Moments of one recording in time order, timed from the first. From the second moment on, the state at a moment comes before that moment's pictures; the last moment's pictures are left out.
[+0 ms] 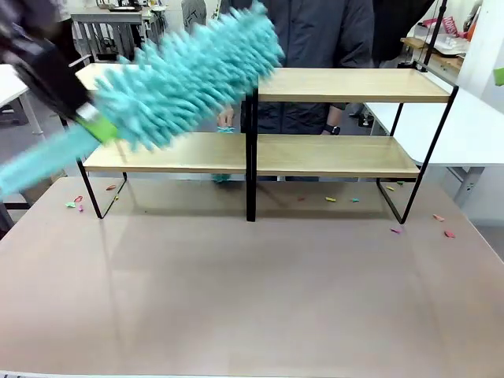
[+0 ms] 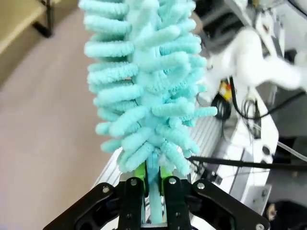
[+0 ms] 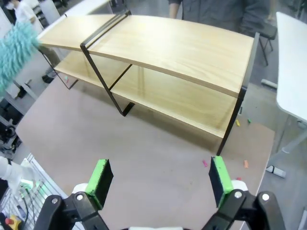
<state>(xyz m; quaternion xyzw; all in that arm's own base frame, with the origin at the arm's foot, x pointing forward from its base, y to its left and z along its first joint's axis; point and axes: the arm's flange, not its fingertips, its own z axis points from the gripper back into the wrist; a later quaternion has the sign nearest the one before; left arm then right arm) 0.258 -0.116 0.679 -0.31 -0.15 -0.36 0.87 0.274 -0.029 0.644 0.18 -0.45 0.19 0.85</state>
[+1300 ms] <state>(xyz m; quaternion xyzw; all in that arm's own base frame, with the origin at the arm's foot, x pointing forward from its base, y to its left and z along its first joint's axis) 0.263 0.076 0.695 -0.30 -0.20 -0.09 0.93 0.274 -0.029 0.644 0.18 -0.45 0.19 0.85</state>
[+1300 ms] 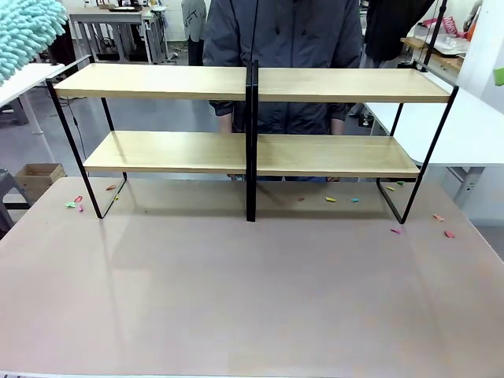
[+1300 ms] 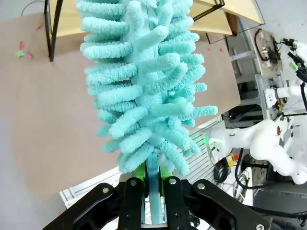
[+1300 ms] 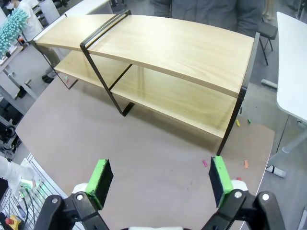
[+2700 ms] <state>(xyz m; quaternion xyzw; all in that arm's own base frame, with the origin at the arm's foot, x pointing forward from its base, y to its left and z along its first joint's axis) 0.290 0.023 0.685 -0.31 -0.07 -0.28 0.91 0.273 -0.020 0.655 0.26 -0.41 0.23 0.85</state>
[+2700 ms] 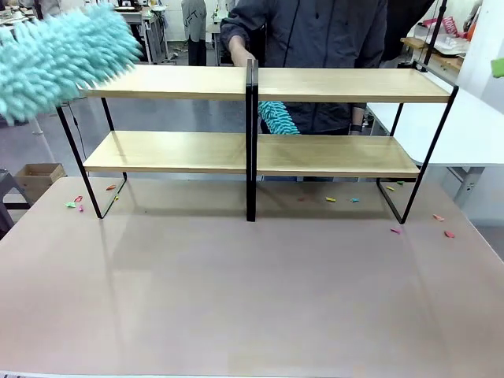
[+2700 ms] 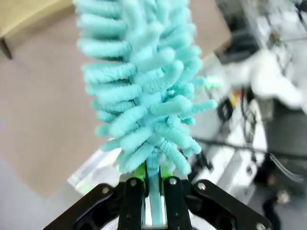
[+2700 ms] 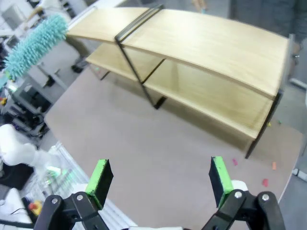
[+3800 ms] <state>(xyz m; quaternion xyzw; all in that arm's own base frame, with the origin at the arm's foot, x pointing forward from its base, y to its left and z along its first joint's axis) 0.370 0.012 0.409 -0.40 0.28 -0.52 0.71 0.319 -0.100 0.460 0.49 -0.12 -0.04 0.86</state>
